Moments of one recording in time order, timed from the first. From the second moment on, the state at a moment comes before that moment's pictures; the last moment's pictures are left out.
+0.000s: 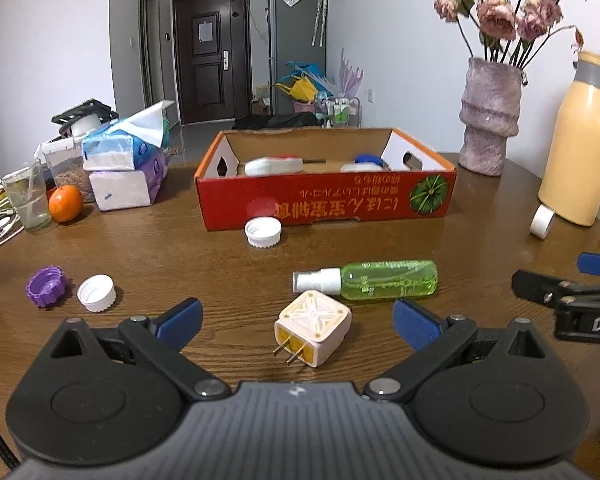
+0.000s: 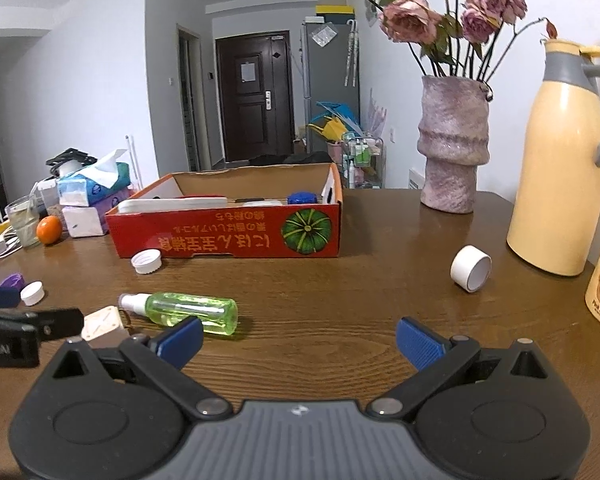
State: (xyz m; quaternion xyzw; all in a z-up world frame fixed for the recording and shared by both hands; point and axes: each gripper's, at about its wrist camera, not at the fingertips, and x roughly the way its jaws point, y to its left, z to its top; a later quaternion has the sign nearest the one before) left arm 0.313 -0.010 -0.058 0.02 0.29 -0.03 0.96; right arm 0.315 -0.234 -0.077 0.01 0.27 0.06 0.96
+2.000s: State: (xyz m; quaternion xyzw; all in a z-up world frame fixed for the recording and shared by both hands) left arm 0.344 0.032 -0.068 0.00 0.32 -0.01 0.95; right arm 0.361 -0.167 -0.114 -0.08 0.29 0.10 0.95
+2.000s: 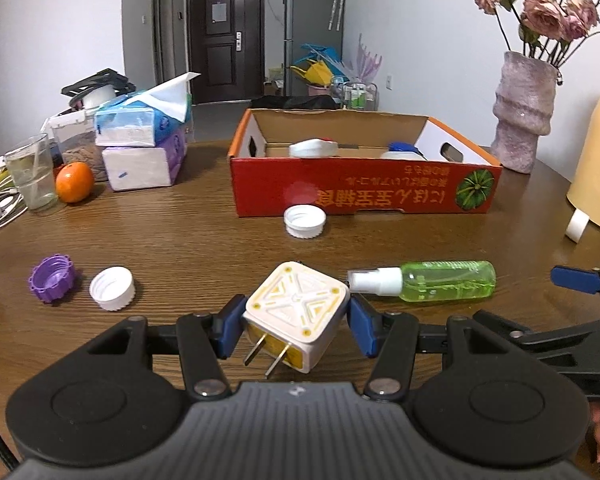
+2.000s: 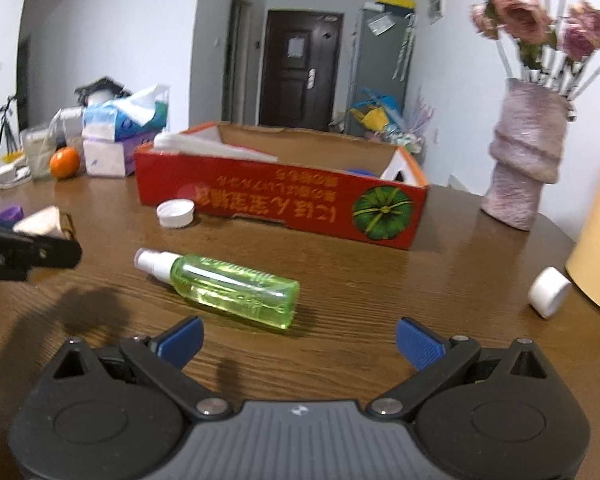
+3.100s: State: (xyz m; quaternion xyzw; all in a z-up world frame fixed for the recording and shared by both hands) left arm 0.354 0.056 -0.073 -0.01 0.33 0.01 0.94; right arm 0.415 -0.123 -0.119 -0.08 0.33 0.20 0.92
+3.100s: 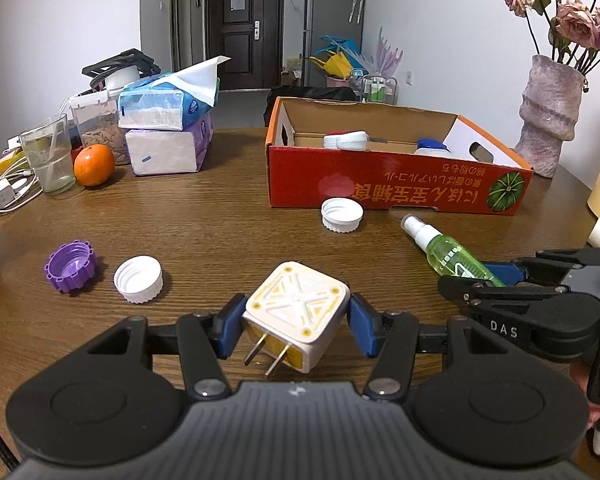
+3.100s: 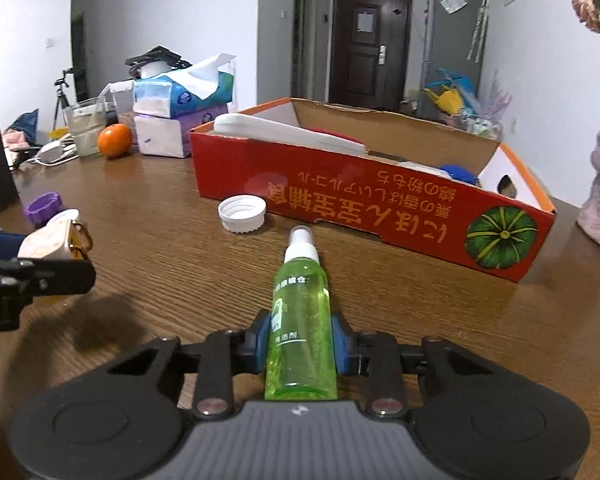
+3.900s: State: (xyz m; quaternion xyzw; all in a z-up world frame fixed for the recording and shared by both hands) left arm 0.345 0.053 -0.066 -0.02 0.32 0.00 0.95; right arm 0.363 -0.150 -0.108 0.03 0.32 0.16 0.93
